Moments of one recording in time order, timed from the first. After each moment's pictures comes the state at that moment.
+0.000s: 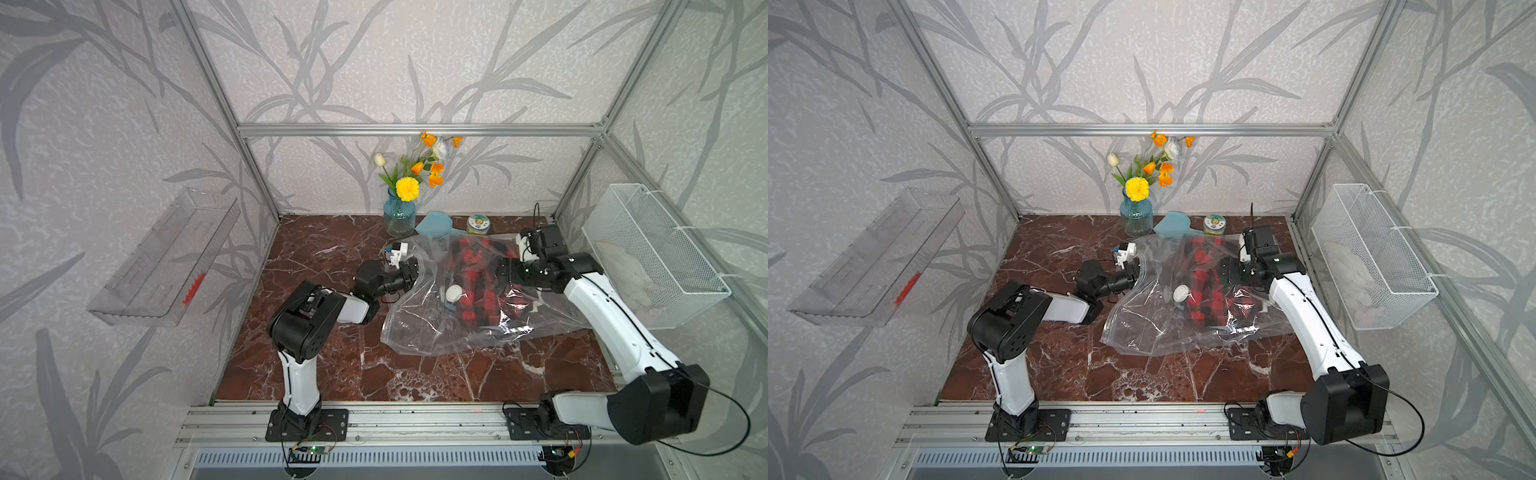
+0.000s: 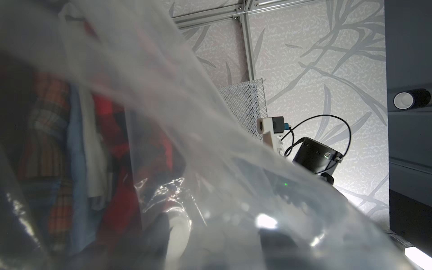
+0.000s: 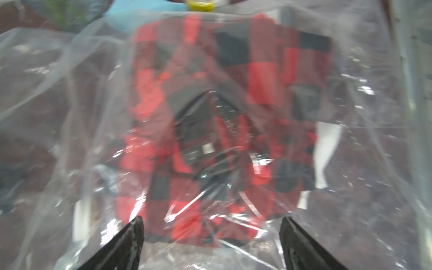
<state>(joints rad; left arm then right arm) -0.48 1.90 0.80 1.19 0.77 -1.43 0.10 1.35 1.23 -0.89 0.01 0.26</state>
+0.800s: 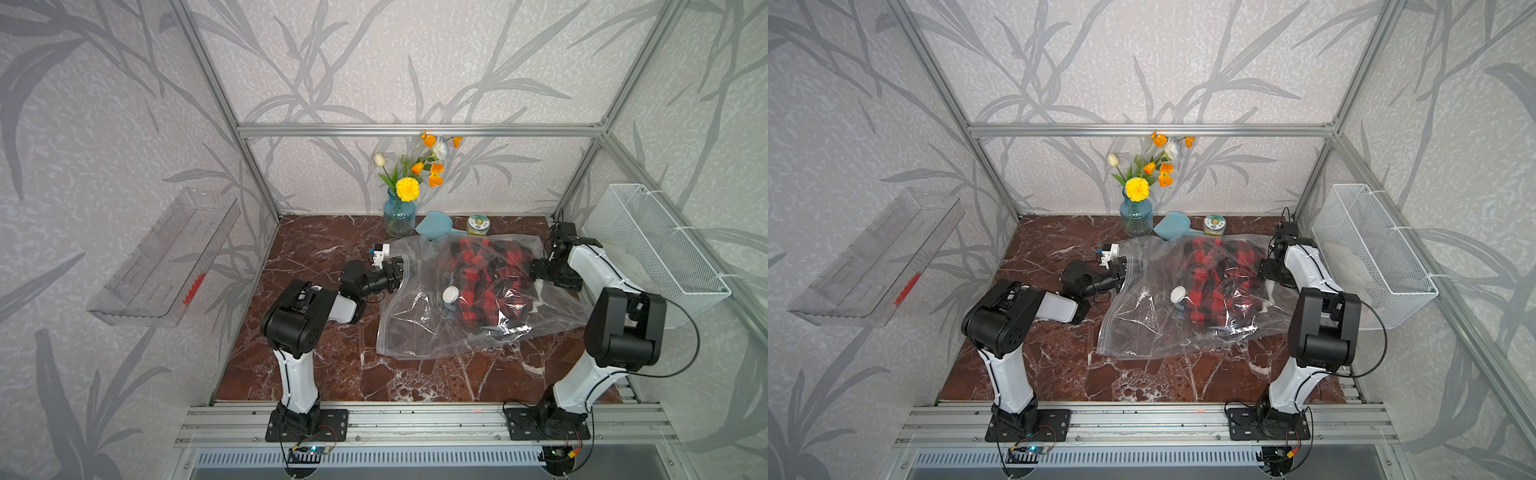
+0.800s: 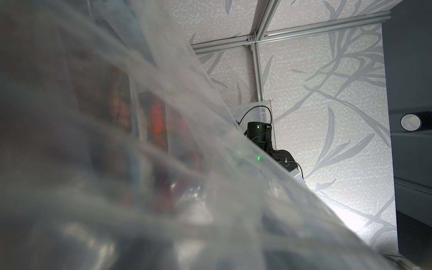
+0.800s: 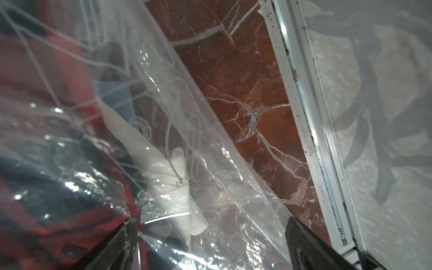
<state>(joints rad) -0.35 1.91 0.75 1.22 0.82 -1.44 -0.18 1.78 1.36 -0.89 0.19 0.24</state>
